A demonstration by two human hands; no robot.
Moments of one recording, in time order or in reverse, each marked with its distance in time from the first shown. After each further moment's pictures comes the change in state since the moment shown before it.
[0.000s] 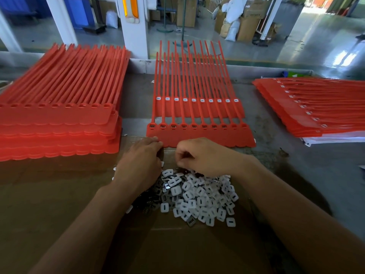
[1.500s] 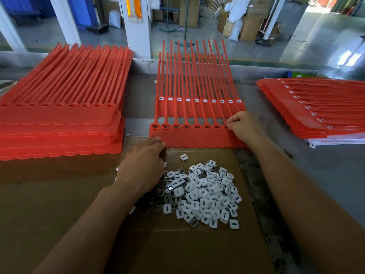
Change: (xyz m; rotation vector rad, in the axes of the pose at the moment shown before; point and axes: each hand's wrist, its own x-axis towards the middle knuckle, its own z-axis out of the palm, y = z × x) left_hand 0.001 -0.001 0.002 -0.020 0.020 -0.003; right_hand 0.015 0.105 -0.031 0.151 0.647 0.587
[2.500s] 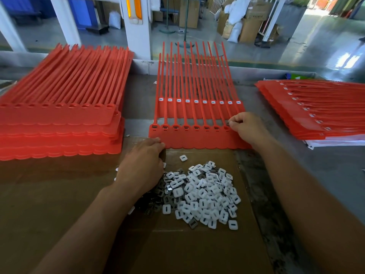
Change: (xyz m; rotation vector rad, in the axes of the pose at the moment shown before) left_hand 0.000 0.000 -0.001 0.004 -0.005 -0.001; right_hand -0.004 0.001 -0.009 0.056 -0.028 -0.047
